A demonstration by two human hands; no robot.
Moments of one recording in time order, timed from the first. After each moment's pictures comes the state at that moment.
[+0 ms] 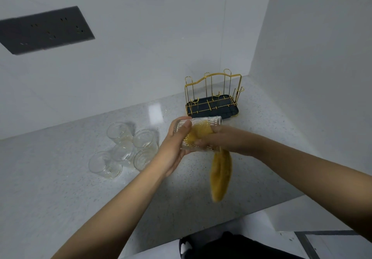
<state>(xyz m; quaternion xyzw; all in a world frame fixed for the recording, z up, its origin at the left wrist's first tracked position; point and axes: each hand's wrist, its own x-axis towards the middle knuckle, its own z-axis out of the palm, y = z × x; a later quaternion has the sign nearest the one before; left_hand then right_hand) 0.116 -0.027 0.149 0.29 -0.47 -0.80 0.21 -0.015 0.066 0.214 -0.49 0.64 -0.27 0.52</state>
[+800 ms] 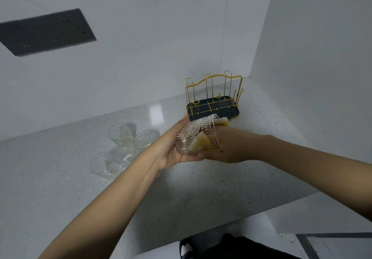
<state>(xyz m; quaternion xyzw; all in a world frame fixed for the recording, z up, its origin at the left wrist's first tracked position) 0.115 -0.042 0.173 0.37 -0.43 -0.82 0.04 -0.026 0.071 0.208 -0.72 0.63 -0.09 0.26</state>
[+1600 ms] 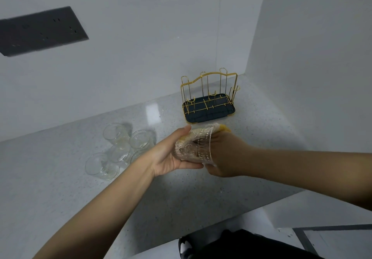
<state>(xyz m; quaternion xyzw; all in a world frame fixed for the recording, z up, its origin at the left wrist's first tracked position) 0.121 -0.036 0.160 0.34 -0.41 -0.84 -0.01 -0.015 0.086 0.173 -0.81 0.58 -0.04 -0.05</state>
